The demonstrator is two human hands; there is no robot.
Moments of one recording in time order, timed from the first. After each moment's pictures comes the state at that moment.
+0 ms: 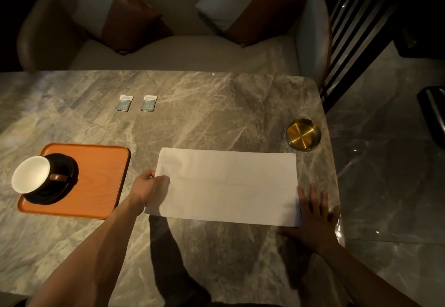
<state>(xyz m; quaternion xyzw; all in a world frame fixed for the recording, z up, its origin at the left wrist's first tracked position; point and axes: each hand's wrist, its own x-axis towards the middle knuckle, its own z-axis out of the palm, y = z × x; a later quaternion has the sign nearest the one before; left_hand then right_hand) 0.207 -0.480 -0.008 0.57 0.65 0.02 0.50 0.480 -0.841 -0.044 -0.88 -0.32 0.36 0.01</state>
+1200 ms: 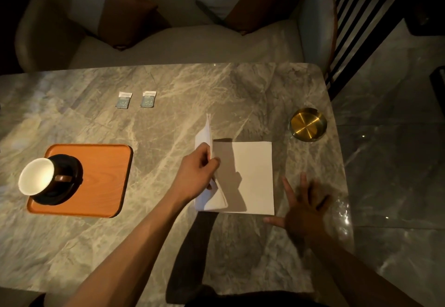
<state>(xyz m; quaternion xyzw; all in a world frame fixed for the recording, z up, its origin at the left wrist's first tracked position) 0.308 -0.562 0.087 0.77 0.41 0.06 0.49 0.452 -0.805 -0.049 -0.88 -0.33 0.35 0.01</state>
